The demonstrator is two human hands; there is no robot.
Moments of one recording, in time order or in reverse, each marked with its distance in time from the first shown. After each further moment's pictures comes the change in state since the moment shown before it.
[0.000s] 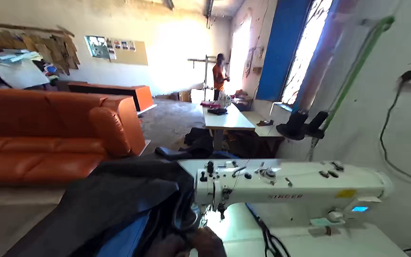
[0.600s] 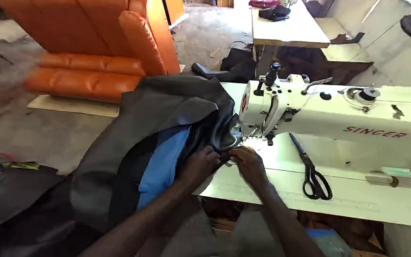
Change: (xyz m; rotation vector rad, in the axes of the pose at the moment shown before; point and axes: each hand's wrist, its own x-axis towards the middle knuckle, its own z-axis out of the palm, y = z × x) left_hand 0.009 -0.029 0.021 0.089 0.271 0.107; right_hand 0.015 0.017 -0.011 0.214 -0.065 0.021
